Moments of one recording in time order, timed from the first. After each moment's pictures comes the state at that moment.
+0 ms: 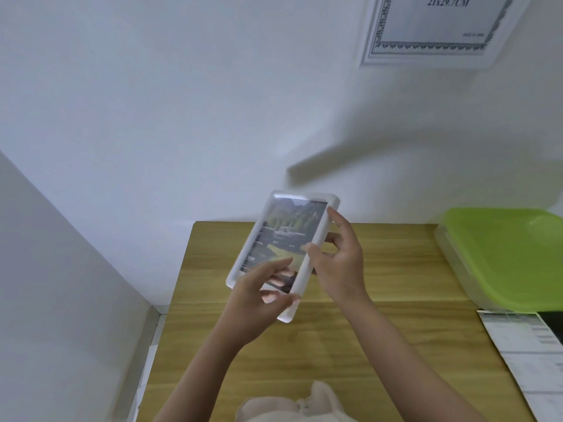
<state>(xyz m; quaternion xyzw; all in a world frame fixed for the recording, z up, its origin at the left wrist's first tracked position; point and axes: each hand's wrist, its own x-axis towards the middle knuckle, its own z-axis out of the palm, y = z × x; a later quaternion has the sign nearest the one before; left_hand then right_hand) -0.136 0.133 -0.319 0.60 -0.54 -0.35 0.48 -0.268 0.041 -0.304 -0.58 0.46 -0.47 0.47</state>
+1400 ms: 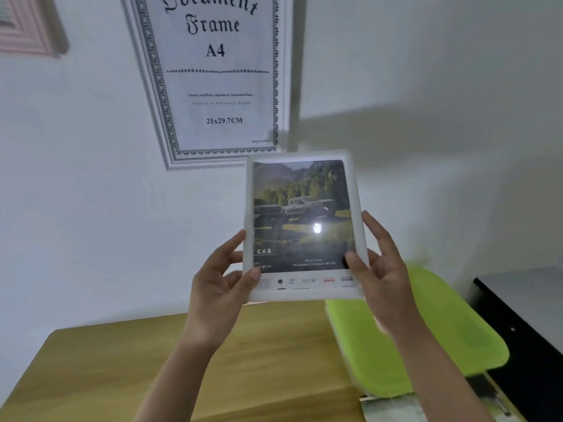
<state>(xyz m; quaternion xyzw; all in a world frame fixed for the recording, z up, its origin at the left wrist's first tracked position) -0.354 -0.036 -0.205 0.44 -0.48 -0.37 0.66 -0.569 -0.092 -0.195 -0.61 0.35 -0.57 0.44</state>
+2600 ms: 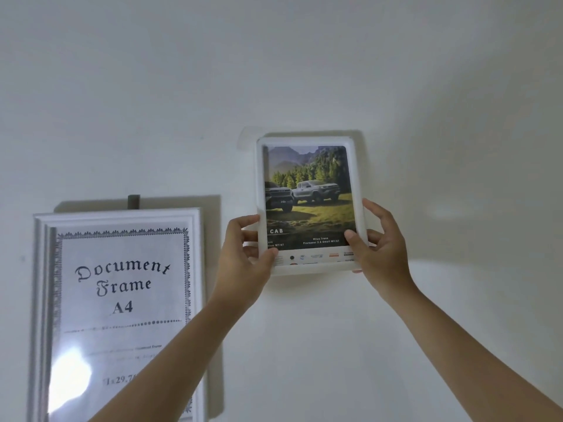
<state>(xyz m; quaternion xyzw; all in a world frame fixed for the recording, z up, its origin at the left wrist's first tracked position) -0.451 -0.271 0.080 0.35 -0.62 -0.03 0.70 -0.652 -0.337 0.085 -0.65 0.20 -0.71 0.18</state>
